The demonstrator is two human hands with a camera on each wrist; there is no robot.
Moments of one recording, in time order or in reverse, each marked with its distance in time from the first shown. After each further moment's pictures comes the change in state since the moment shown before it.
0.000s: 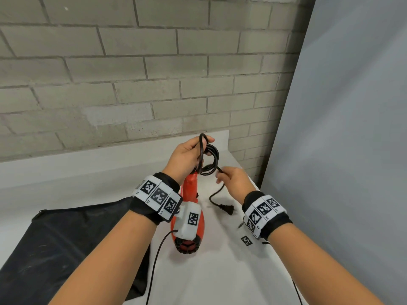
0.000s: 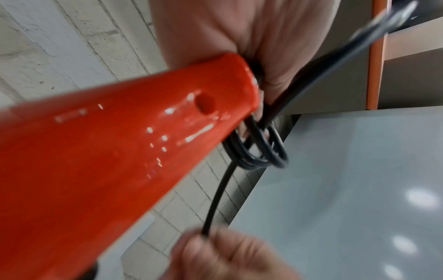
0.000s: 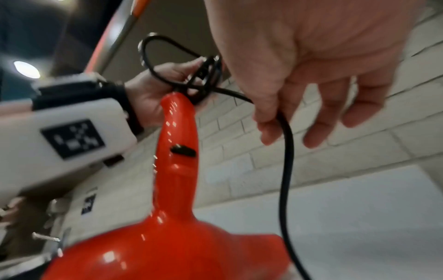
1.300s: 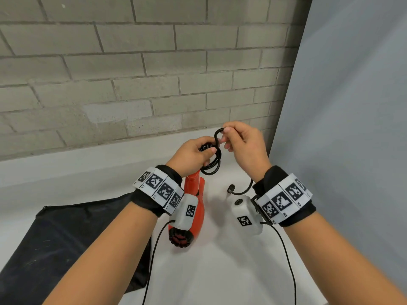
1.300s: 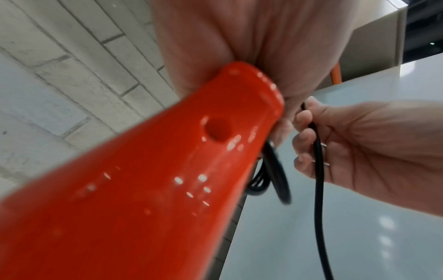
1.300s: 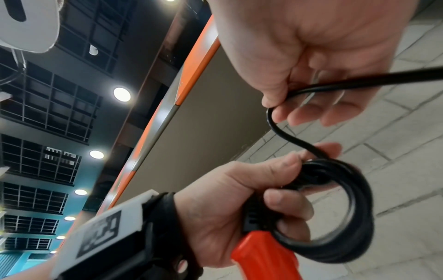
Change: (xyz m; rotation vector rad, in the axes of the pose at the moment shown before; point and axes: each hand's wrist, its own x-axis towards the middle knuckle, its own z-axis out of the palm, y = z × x) left_hand -0.002 0.011 0.007 0.387 -0.126 -0.013; right_hand -0.019 -0.081 -0.049 0.351 0.238 -0.322
